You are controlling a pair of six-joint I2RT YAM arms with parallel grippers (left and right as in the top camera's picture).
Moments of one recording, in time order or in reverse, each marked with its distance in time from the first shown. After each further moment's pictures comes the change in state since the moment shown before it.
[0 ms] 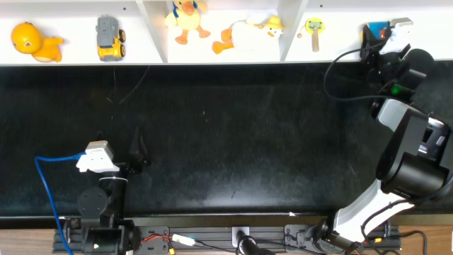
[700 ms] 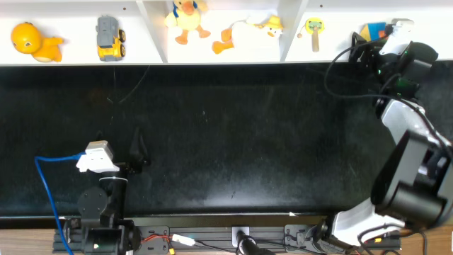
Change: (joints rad) left arm 0.000 0.000 -0.001 0.001 0.000 0.000; right arm 0.035 -0.216 0.004 -0.467 0.122 -0.003
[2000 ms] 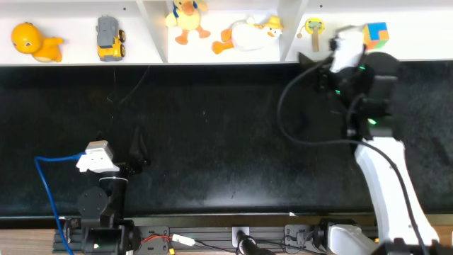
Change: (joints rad) left arm 0.000 0.000 -0.001 0.002 0.000 0.000; right arm 0.343 -0.466 -0.127 -0.347 0.033 -0.048
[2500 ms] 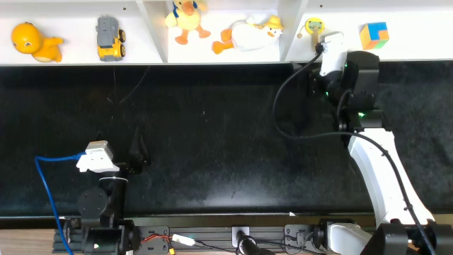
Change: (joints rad) left arm 0.000 0.000 0.000 0.000 0.000 0.000; right arm 0.026 0.064 -0.005 -0.118 0.119 -0.014
